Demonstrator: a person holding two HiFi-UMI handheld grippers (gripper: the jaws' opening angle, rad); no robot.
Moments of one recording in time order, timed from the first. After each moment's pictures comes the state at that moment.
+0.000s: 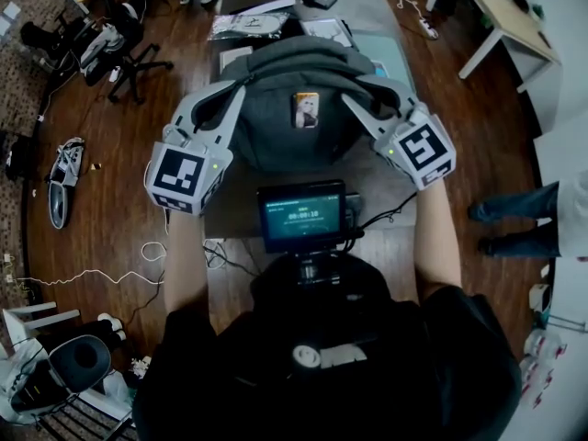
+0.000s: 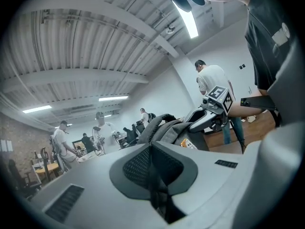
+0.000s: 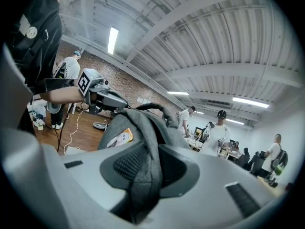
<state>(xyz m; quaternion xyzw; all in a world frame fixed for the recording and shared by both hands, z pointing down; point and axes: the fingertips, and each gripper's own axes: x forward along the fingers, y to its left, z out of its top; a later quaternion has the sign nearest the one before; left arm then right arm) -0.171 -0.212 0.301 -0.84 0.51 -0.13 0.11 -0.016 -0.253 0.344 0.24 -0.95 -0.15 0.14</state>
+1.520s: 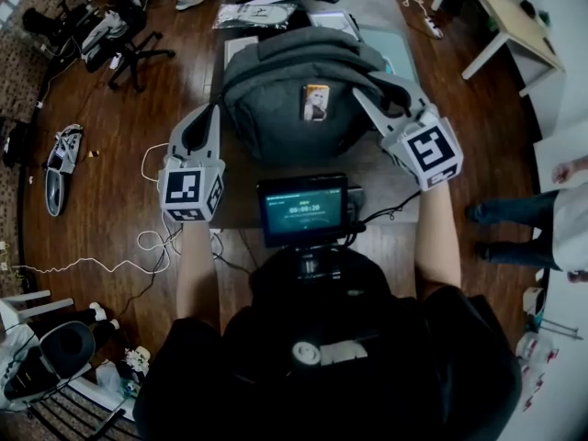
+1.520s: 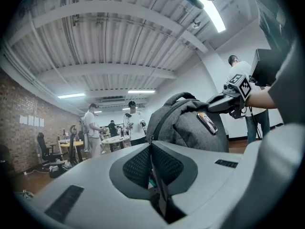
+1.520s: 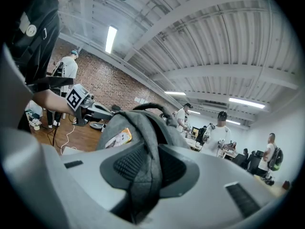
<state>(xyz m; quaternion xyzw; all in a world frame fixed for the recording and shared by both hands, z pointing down) -0.239 -0.185 0.382 -0.76 0.64 -0.08 0.03 -0.006 -0.253 0.349 0.25 -0.95 -0.15 0.14</state>
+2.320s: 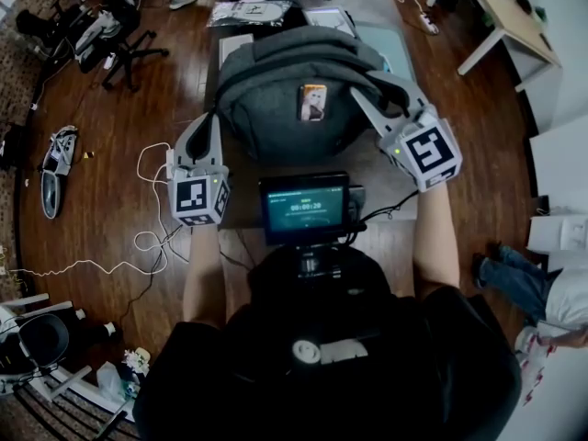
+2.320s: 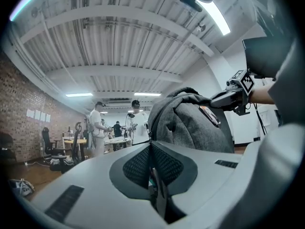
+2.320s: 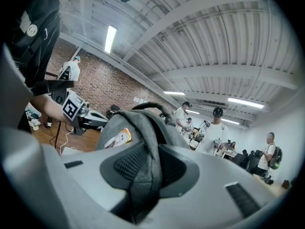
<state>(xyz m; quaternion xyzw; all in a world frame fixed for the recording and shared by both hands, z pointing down) -0.243 -0.178 0.413 -0.74 0.67 -0.04 0.03 -0.004 -0.247 0.345 0.26 -0.94 -0.15 0.14</state>
